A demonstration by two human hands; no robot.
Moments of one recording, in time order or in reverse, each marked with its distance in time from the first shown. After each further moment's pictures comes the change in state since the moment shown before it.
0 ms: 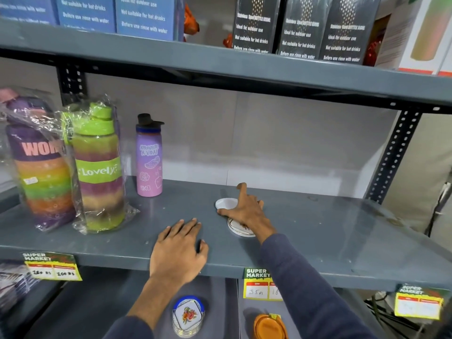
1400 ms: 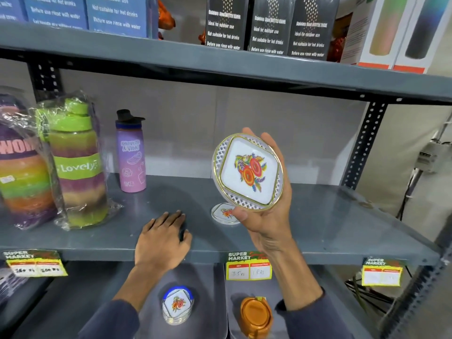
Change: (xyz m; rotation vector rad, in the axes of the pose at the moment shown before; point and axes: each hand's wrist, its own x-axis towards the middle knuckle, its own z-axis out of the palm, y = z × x) left_hand -0.001 0.005 -0.012 0.020 -0.057 0.000; right_hand -0.182 -0.061 -0.110 1.257 0.116 -0.777
